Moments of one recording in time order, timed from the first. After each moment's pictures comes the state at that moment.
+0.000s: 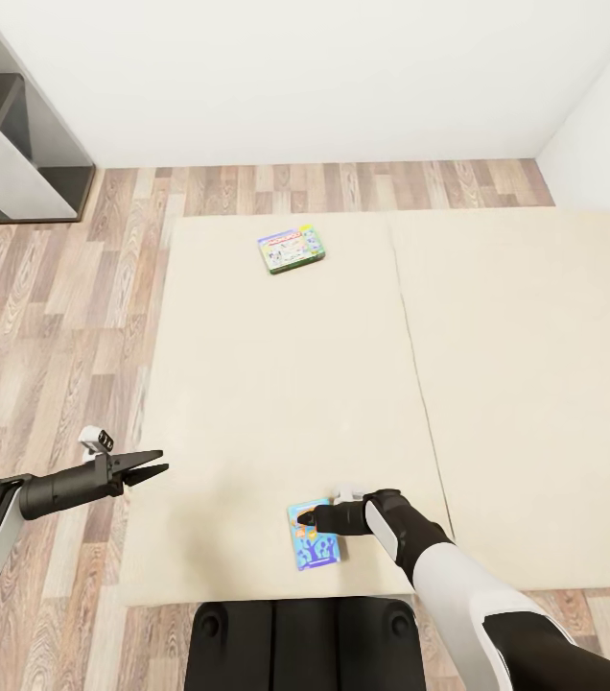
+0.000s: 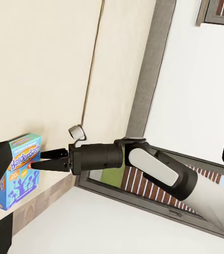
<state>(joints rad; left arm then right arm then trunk) -0.59 0.36 0.27 -1.04 0.22 1.03 -1.47 -0.85 0.17 0.02 -0.34 -0.08 0.56 0.35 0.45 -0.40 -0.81</state>
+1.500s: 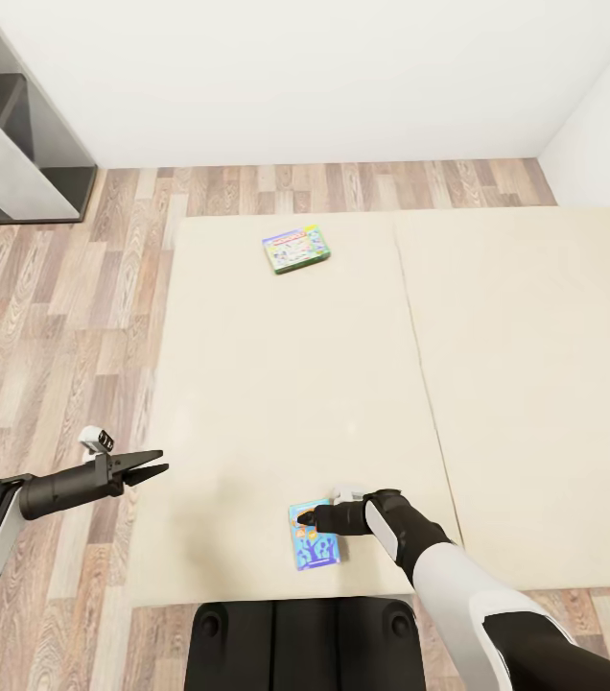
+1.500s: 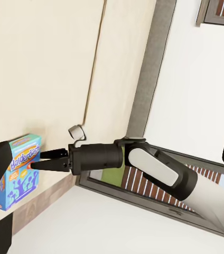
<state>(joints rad) -0.59 0.36 0.27 -1.04 0.22 1.03 -1.47 -0.85 0.17 0.02 -0.34 -0.08 0.56 0.35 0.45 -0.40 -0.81</state>
